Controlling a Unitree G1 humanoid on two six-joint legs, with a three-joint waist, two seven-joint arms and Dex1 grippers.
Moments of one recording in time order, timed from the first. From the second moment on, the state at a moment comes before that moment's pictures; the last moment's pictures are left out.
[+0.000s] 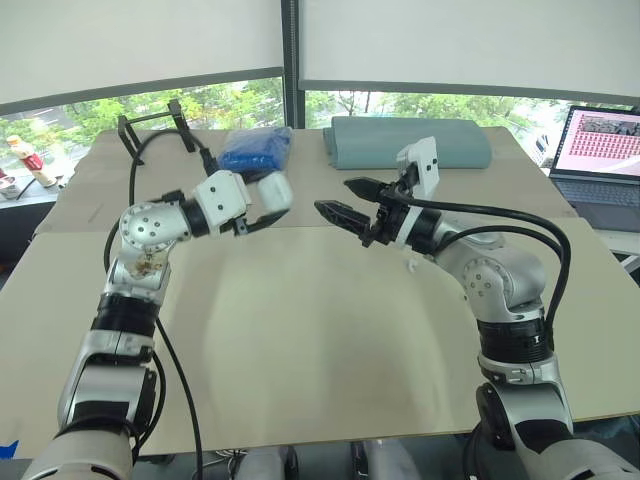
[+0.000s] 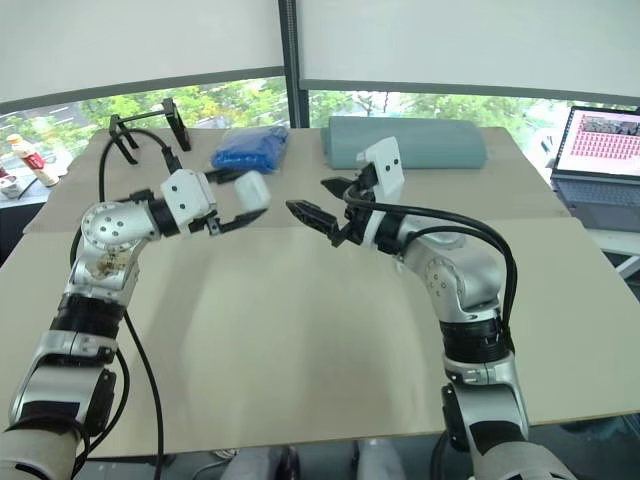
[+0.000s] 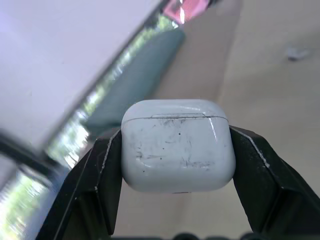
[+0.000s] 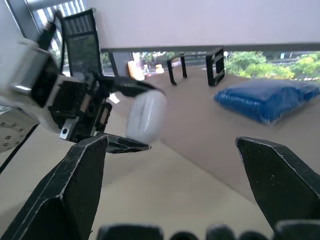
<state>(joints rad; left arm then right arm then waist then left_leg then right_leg) -0.86 0.59 -0.06 0.54 -0.03 -0.53 -0.93 -0.77 -0.31 -0.01 -0.12 0.53 0.74 0.59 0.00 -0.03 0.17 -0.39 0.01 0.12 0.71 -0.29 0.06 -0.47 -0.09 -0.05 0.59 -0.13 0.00</state>
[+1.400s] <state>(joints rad) -1.04 0.55 -0.25 0.97 -0.05 -1.31 -0.97 -0.81 -0.25 0.02 -0.08 0.65 0.95 0.61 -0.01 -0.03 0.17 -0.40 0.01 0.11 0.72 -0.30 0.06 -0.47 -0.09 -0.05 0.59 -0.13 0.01</state>
